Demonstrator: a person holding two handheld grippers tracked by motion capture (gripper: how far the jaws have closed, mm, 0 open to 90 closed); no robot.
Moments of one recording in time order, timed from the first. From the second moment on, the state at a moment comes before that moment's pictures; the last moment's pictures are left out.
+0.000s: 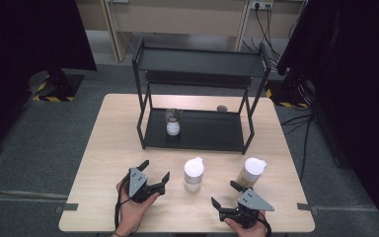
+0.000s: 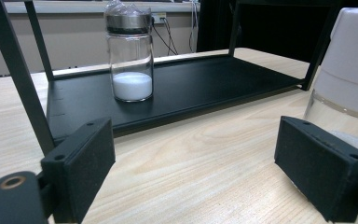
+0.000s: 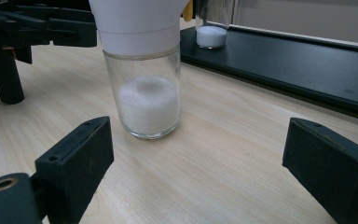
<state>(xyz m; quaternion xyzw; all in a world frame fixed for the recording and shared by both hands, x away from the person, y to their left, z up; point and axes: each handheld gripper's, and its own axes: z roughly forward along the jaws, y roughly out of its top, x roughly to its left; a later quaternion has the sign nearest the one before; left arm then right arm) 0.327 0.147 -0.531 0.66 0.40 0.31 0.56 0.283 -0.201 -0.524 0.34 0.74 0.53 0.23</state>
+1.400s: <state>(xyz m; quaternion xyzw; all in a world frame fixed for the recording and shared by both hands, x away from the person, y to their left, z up) 0.327 0.146 -0.531 0.66 0.39 0.32 0.56 0.307 -0.157 -0.507 0.31 0.74 0.56 0.20</state>
